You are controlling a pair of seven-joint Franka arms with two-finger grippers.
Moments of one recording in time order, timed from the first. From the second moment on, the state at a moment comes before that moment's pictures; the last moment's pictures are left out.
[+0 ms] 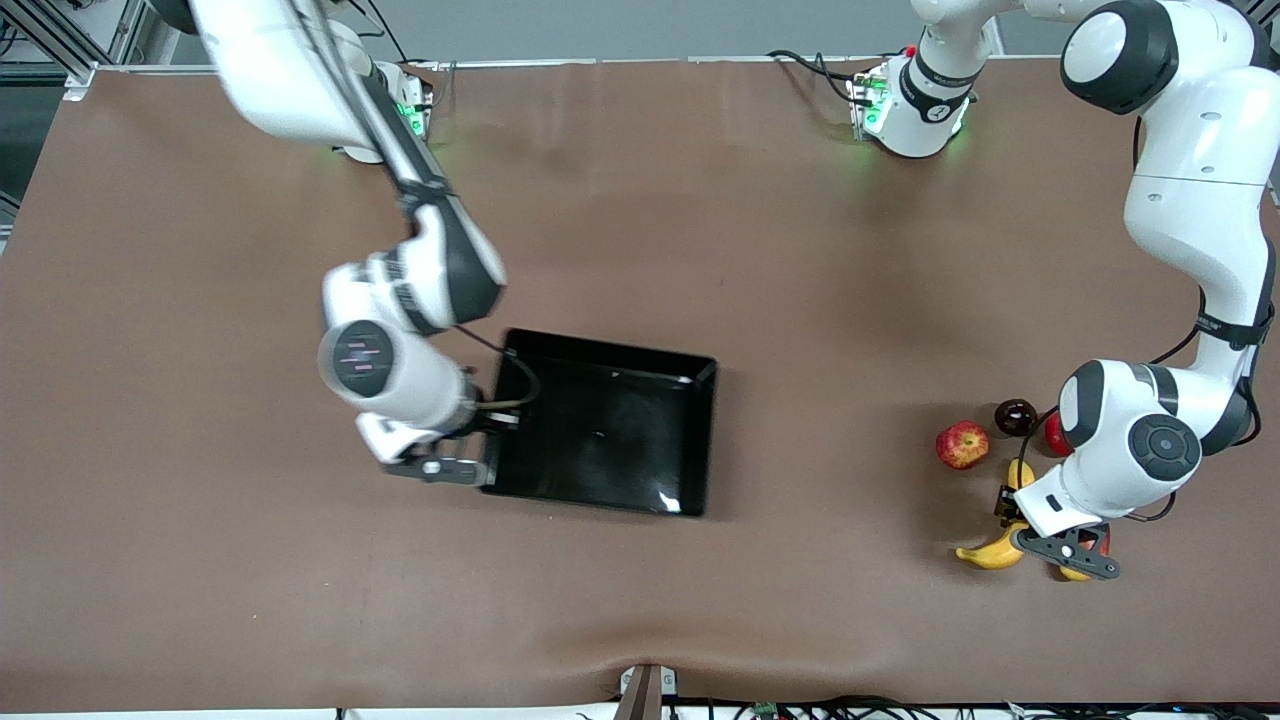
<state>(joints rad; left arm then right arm) 0.32 0.91 -0.34 -1.39 0.48 2.40 0.20 0.46 0.56 -0.13 -1.45 0.20 1.95 0.41</state>
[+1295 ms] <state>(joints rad) 0.32 0.48 -0.43 -1.38 0.24 1.83 -0.07 -0.26 0.44 -0.14 -1.80 0.19 2.08 -0.43</state>
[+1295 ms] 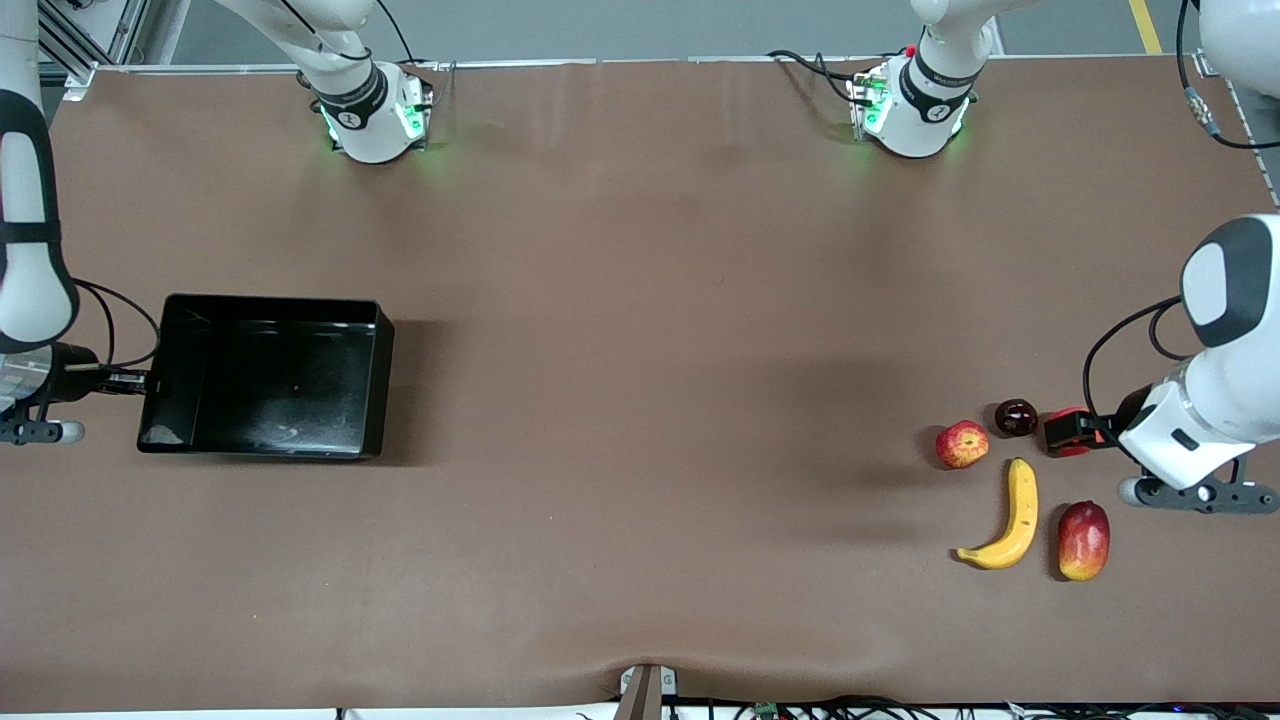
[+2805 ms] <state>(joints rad) 0.31 0.22 -0.54 -1.37 0.24 1.64 -0.25 -0.26 0.42 -0.11 -1.26 0.10 1.63 -0.45</state>
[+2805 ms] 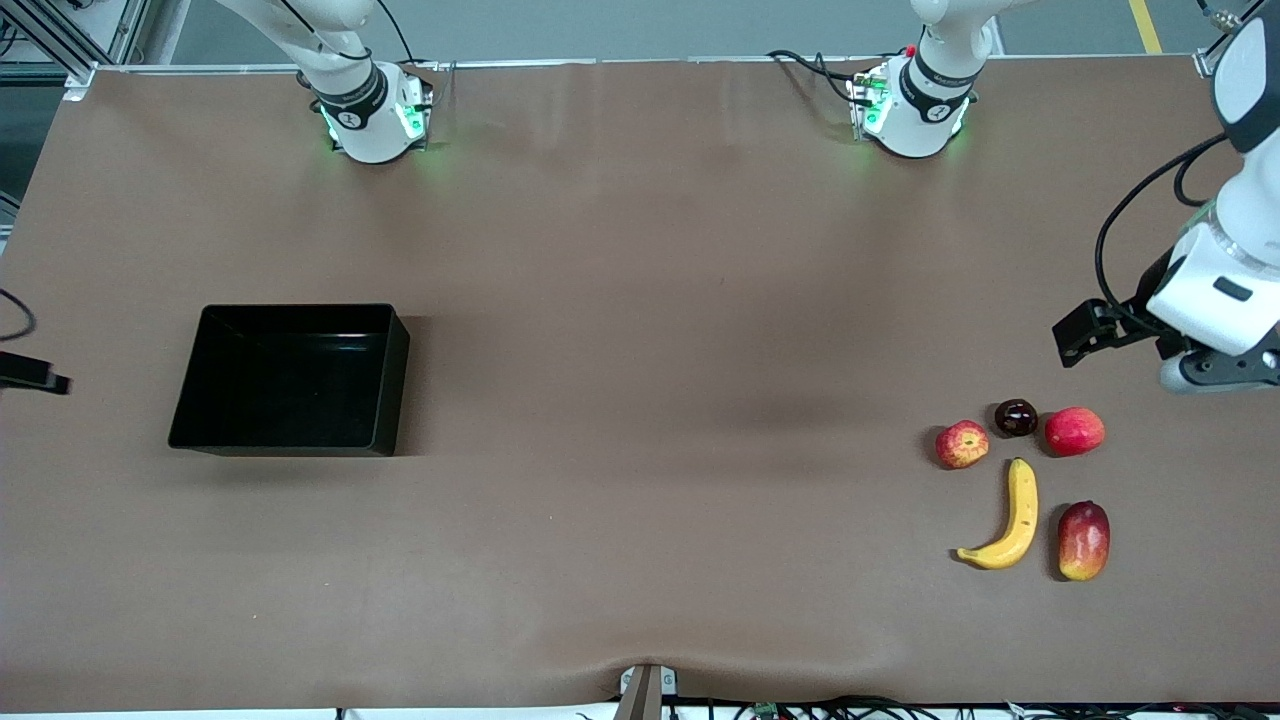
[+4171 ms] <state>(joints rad) -0.04 0.04 -0.10 -1.52 0.07 1.62 -0.21 0.03 -0.02 -0.12 -1.54 -0.04 1.41 -0.14</state>
